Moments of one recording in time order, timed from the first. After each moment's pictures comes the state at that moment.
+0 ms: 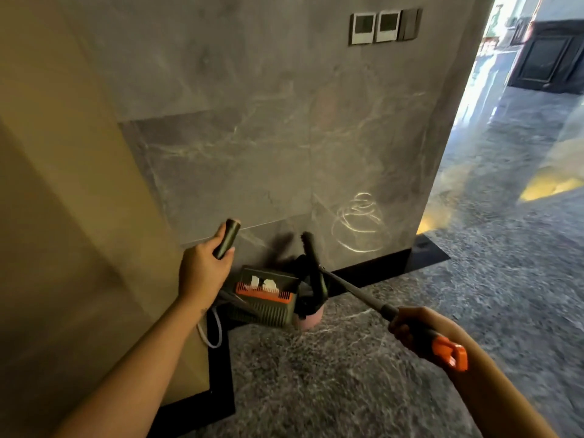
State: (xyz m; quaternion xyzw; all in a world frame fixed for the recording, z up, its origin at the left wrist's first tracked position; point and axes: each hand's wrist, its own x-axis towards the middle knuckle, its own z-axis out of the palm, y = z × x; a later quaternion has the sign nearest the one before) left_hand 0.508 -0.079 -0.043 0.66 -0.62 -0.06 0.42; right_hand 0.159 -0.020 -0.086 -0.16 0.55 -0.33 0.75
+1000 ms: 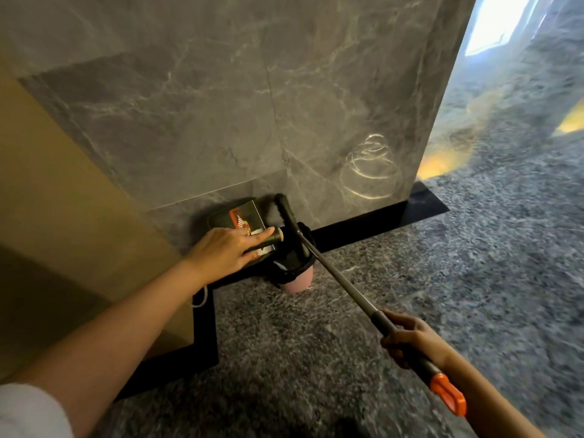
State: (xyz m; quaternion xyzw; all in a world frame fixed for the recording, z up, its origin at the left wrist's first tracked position) left_hand 0.326 -0.156 -0.071 0.45 -0.89 0.04 0.05; right_hand -0.003 -0.055 -0.192 -0.25 0.53 -0.29 0.75
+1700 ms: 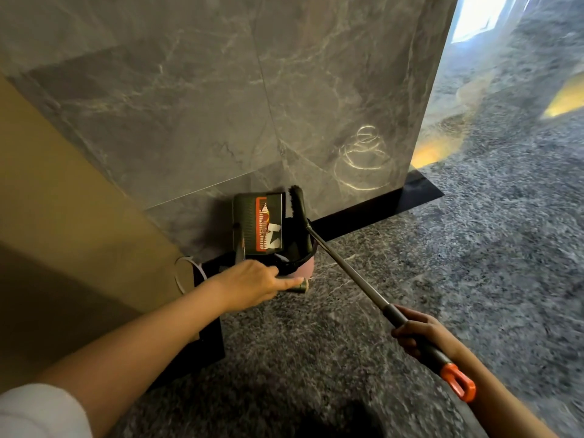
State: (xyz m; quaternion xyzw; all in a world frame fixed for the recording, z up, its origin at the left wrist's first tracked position) left_hand 0.313 -0.116 -0.111 0.28 -0.93 0.06 -0.24; right_hand -0.004 -0.023 -0.218 -0.18 0.52 -0.35 0.76
